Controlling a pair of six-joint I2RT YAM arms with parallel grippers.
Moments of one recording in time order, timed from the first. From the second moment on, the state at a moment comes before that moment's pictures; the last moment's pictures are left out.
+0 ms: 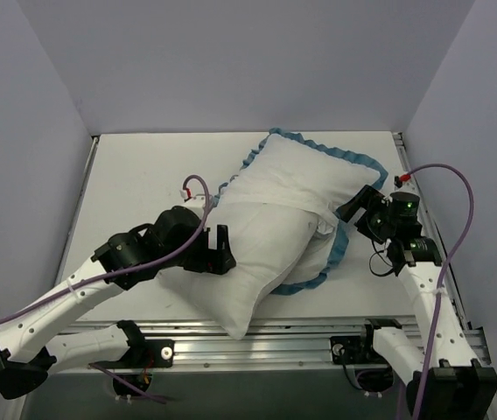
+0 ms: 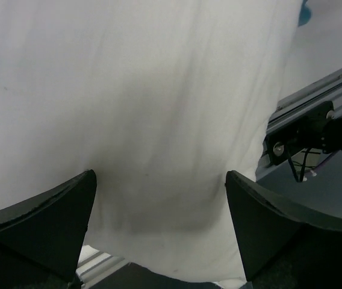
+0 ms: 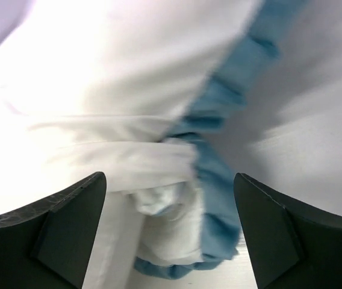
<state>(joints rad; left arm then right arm) -0.93 1.02 1.11 -0.86 -0.08 -0.69 -0.03 0.93 0.74 -0.43 -0.15 0.60</state>
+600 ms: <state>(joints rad) -0.68 1.28 1.23 -0.73 -0.05 -0.55 0.44 1.02 0.87 -0.47 -0.07 0.53</state>
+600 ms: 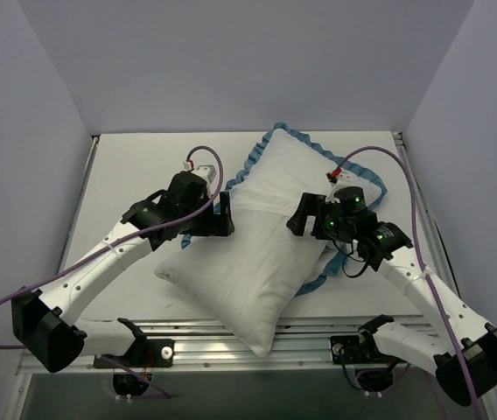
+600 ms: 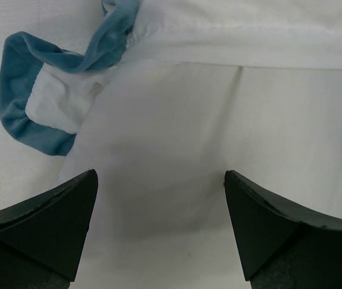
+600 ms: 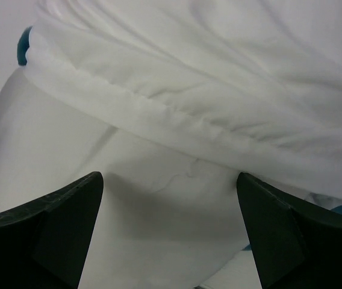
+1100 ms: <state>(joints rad) -0.59 1.44 1.11 -0.46 0.13 -0.57 0.65 1.24 1.17 -0.48 0.07 0.35</state>
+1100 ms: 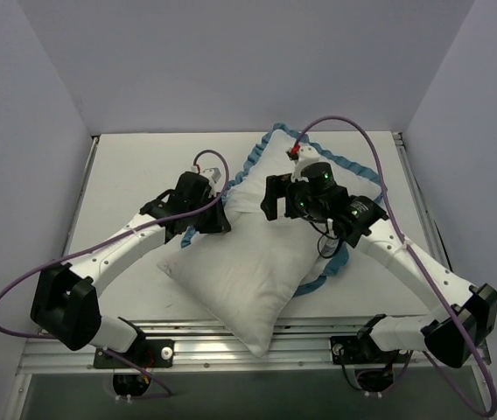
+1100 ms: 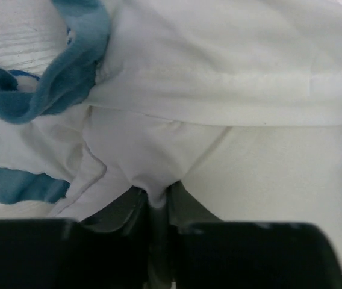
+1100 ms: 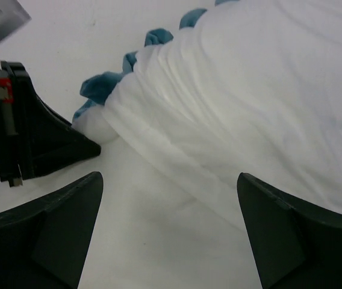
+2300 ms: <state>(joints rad) -0.59 1.08 1.14 -0.68 0.06 -0.51 0.32 1.73 1.48 -0.45 0.15 0.28</state>
